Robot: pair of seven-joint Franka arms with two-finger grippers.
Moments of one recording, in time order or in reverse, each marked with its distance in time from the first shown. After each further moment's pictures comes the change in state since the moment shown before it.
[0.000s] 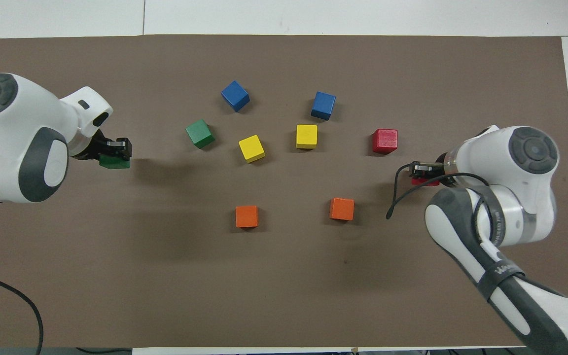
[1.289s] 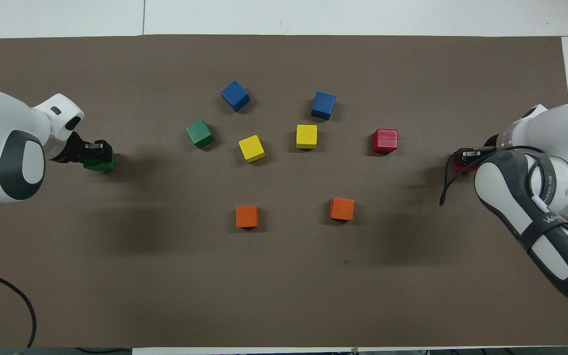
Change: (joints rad) left arm 0.093 0.065 -0.008 -0.035 -0.051 0.101 0.040; right arm -0.161 0.140 -0.001 0.133 -0.001 -0.030 -0.252
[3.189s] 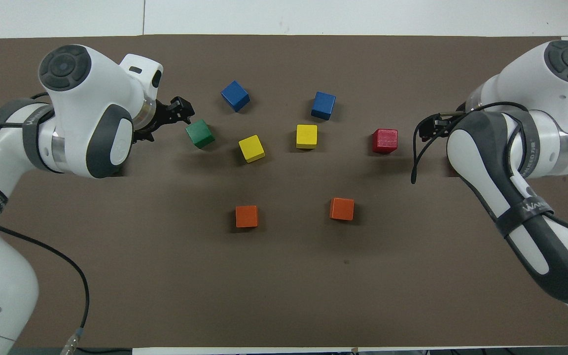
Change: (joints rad) left arm -0.313 0.113 -0.016 0.292 0.028 -0.088 -0.714; right arm 0.184 0.069 0.006 0.366 -0.001 -0.340 0.184
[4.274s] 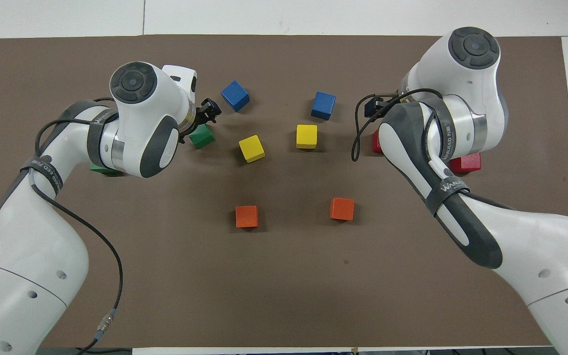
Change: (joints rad) left arm -0.056 0.108 0.002 -0.006 0.053 0.134 -0.195; right arm 0.118 0.189 -0.003 0.149 -0.010 0.098 0.177
